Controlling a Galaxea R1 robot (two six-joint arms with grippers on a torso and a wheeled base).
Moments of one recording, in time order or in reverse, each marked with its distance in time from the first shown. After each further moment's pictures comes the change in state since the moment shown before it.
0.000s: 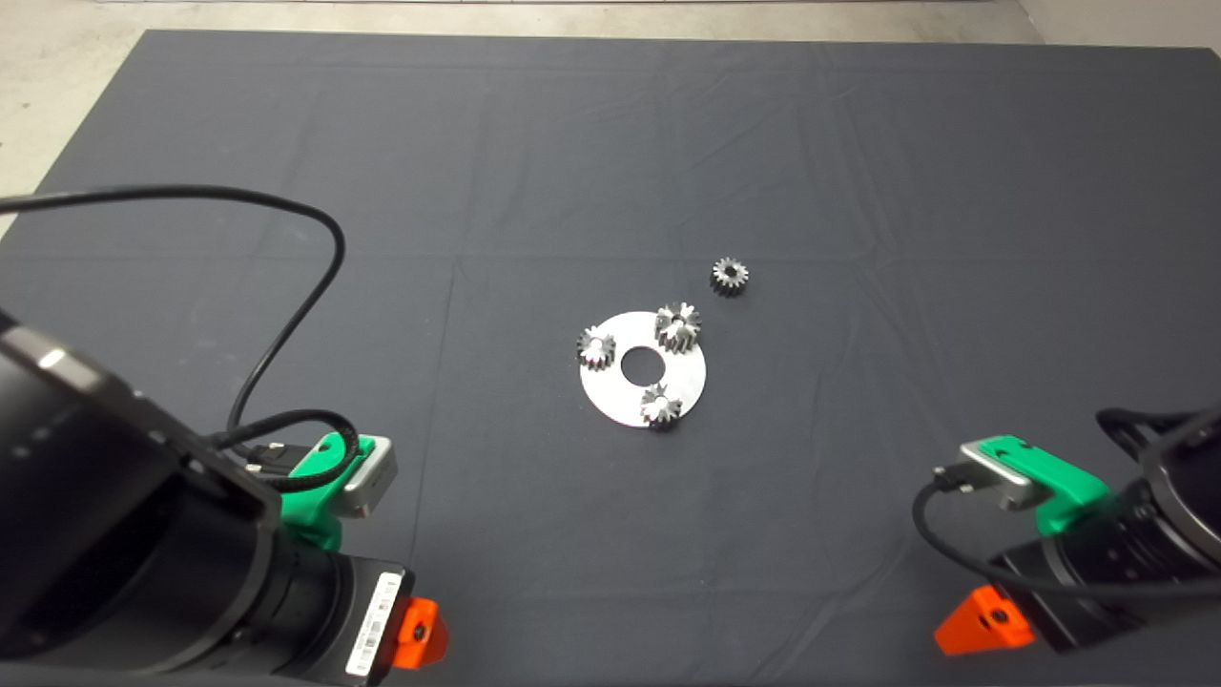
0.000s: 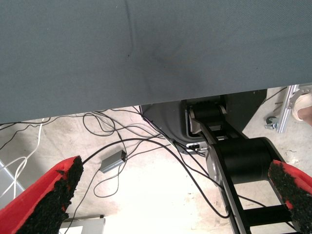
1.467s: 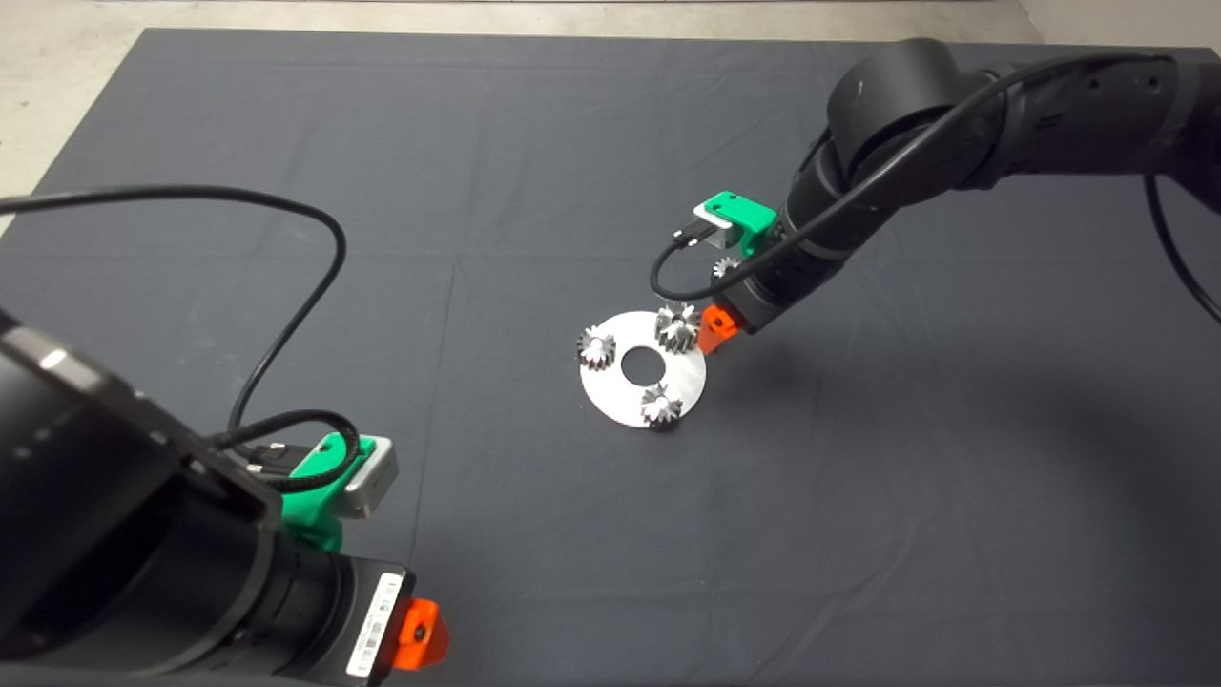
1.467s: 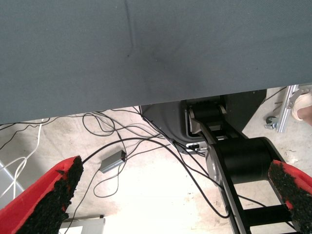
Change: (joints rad) left arm 0.000 0.002 0.000 0.000 0.000 -0.001; right arm 0.060 0.525 -0.750 -0.306 0.002 -0.599
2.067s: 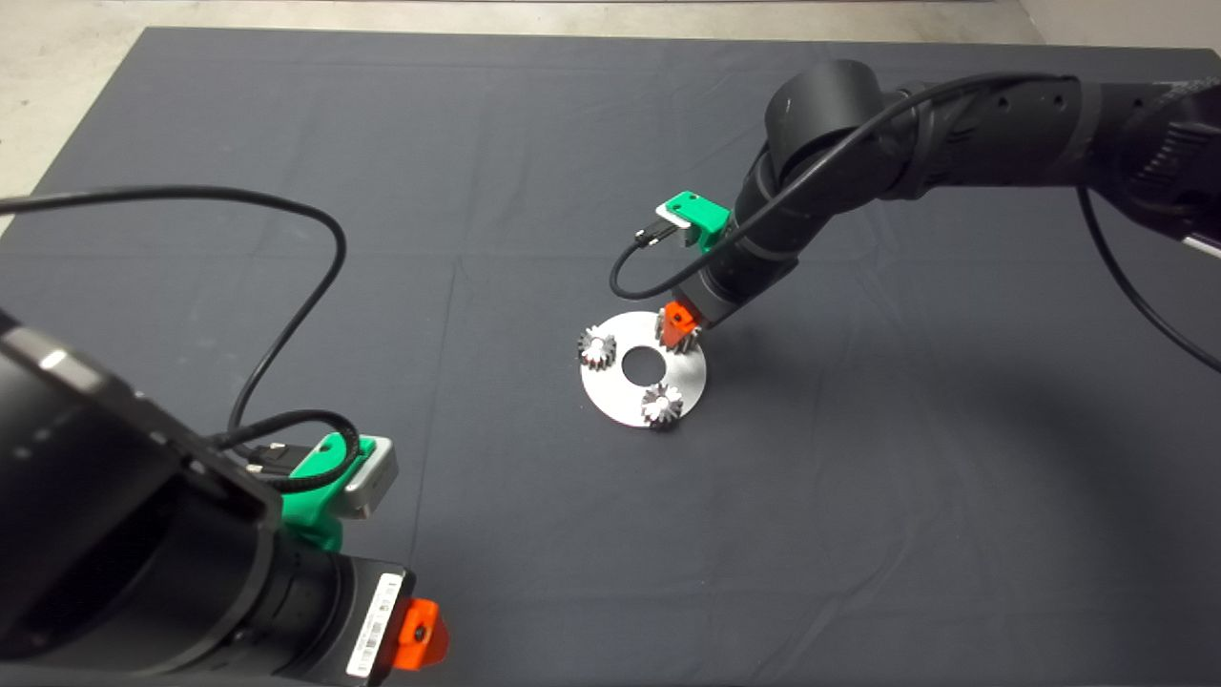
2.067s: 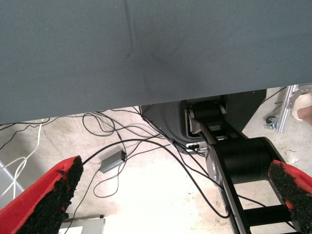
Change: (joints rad) left arm 0.000 0.000 0.000 0.000 0.000 0.000; right arm -0.042 0.059 -0.097 -0.081 0.005 -0.015
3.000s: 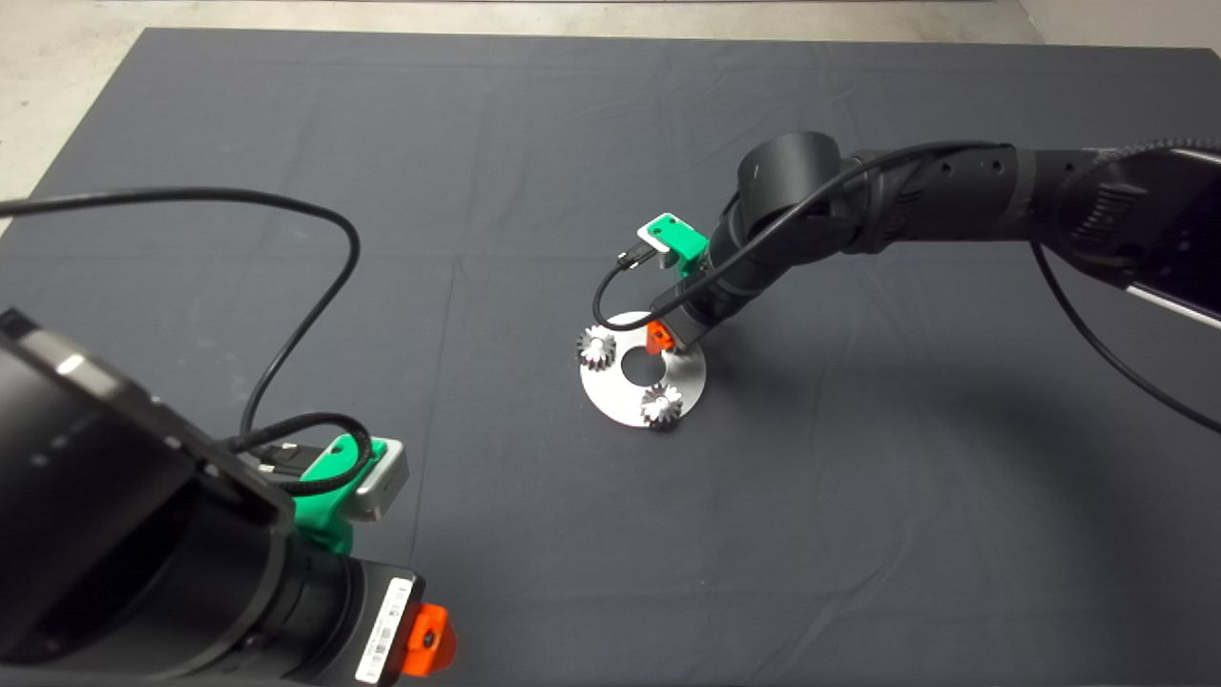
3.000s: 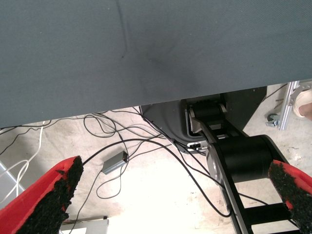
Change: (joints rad) left arm 0.000 0.027 0.000 0.000 0.000 0.000; right arm -0.097 0.030 -0.011 -0.164 0.031 -0.001
